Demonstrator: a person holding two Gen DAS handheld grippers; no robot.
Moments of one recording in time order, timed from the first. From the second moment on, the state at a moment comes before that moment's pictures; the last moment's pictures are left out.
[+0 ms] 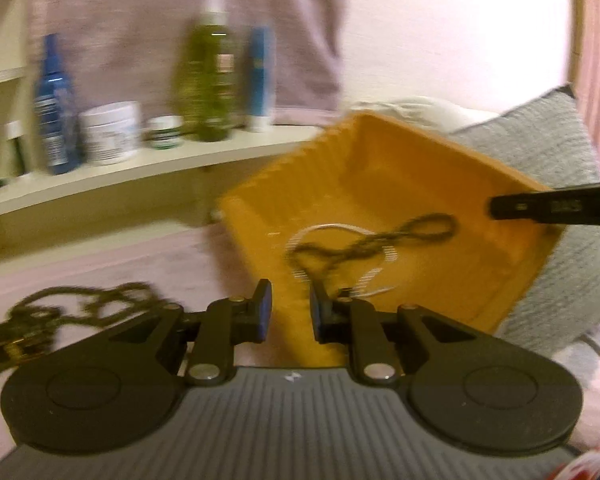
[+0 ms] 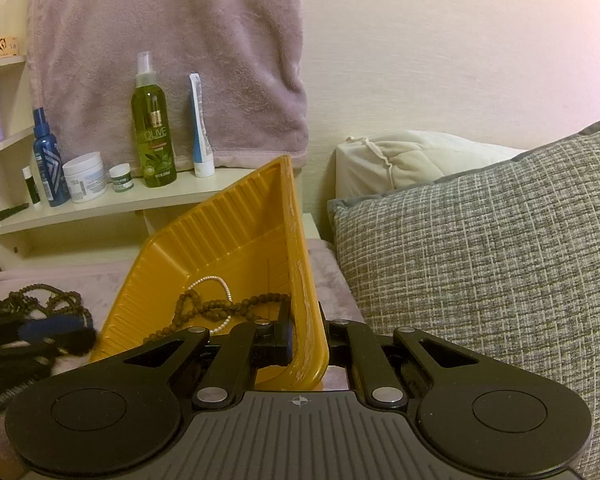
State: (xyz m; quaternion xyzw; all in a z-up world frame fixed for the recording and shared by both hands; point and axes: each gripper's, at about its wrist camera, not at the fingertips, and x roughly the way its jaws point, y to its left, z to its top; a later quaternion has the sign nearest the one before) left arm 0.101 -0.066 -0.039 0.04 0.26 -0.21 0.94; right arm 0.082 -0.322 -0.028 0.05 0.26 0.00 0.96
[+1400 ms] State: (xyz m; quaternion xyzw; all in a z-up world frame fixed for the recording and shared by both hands) left arm 0.140 0.037 -0.099 0.05 0.30 -0.03 0.95; right arm 0.083 -0.325 -0.029 0.04 0.26 0.00 0.96
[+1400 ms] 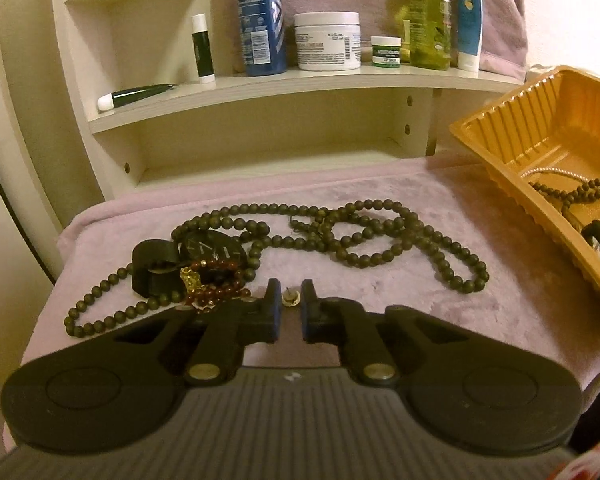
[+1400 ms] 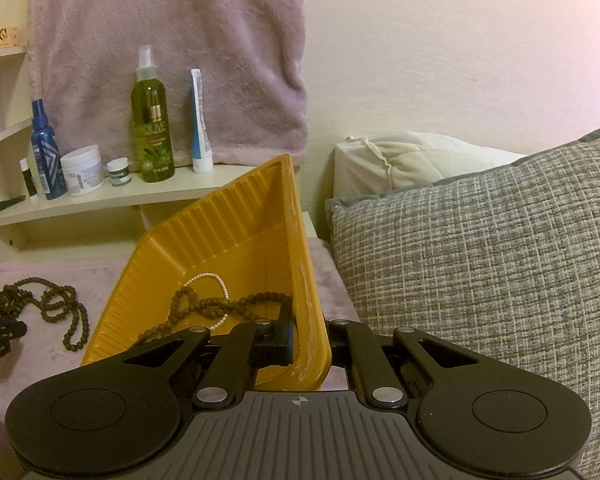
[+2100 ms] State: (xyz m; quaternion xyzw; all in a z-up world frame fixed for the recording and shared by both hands) left arm 0.109 -0.060 -0.040 0.02 0.25 -0.21 0.94; right arm 0.081 -0.325 -0.029 0.05 0.26 0.00 0.96
